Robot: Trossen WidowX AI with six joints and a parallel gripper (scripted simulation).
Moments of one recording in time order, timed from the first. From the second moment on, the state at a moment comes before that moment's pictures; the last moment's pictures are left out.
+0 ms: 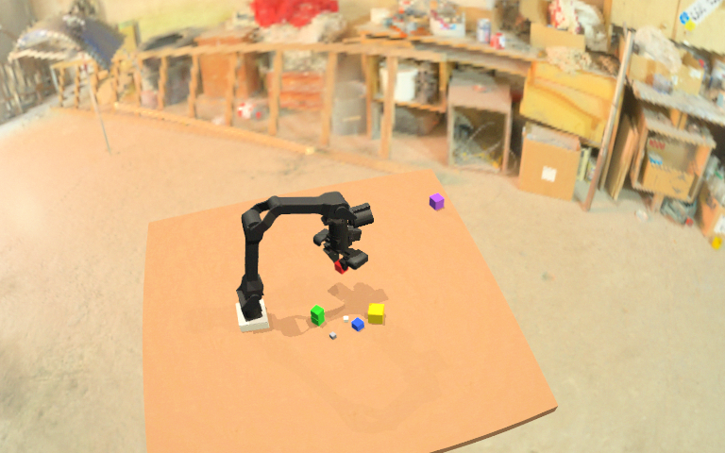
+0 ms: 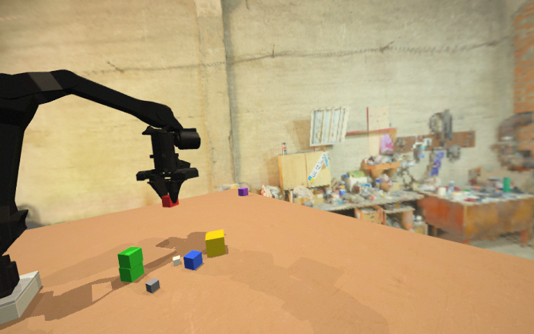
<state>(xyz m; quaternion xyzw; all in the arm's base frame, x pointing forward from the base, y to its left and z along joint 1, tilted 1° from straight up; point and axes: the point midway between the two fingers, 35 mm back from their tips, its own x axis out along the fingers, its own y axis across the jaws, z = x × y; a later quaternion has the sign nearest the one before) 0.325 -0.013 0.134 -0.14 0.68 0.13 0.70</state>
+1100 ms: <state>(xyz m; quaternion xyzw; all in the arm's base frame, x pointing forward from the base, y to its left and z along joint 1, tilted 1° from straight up) 0.205 -0.090 0.112 -0.14 0.69 0.13 0.70</state>
